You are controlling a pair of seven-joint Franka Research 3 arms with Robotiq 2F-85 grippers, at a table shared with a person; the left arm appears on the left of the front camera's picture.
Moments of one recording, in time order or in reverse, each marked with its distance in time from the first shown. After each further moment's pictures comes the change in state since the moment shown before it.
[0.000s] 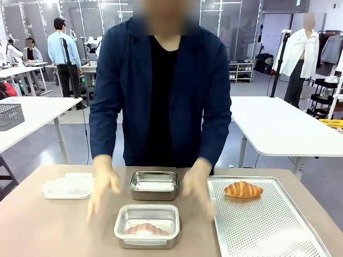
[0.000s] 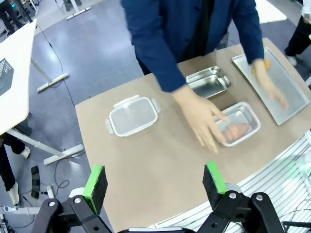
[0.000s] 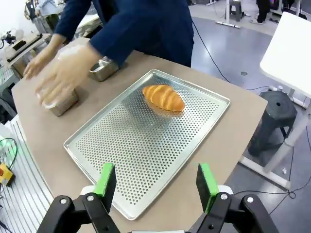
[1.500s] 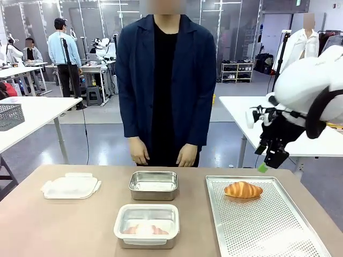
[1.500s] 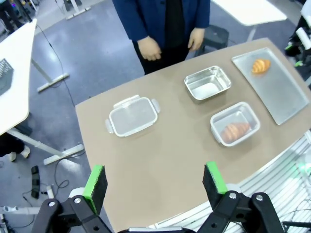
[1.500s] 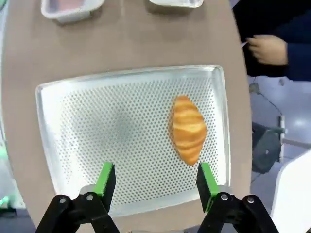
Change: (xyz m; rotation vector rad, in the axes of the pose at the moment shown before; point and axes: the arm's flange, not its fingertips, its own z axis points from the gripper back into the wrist) left arm 0.000 0.000 0.000 0.000 0.000 0.000; right arm 0.189 0.104 -0.272 0.173 0.733 0.790
